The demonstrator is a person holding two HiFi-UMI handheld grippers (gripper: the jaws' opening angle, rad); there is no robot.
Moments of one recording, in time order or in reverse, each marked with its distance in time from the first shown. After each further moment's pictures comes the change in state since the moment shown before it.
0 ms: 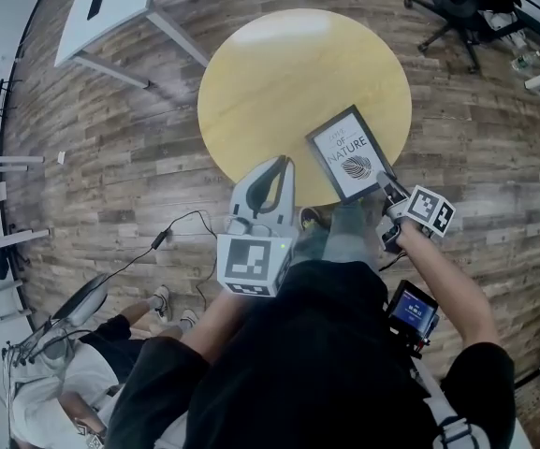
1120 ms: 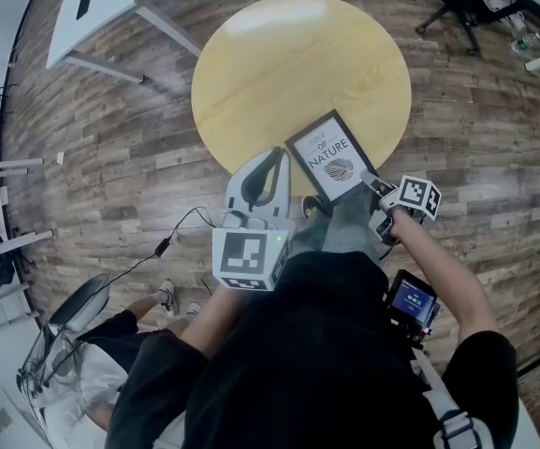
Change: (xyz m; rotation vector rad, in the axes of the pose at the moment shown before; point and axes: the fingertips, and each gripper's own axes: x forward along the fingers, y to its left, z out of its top) left arm 0.005 -0.005 -0.007 0.005 0.036 -0.013; right arm 0.025 -0.032 -0.061 0.196 0.187 0.047
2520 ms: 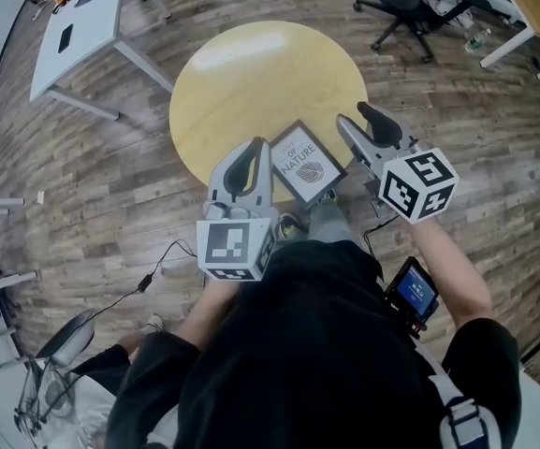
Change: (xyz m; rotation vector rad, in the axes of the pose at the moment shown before) left arm -0.020 -0.025 0.054 0.001 -0.168 -0.059; right arm -0.138 0.294 0.068 -1.116 -0.445 0.099
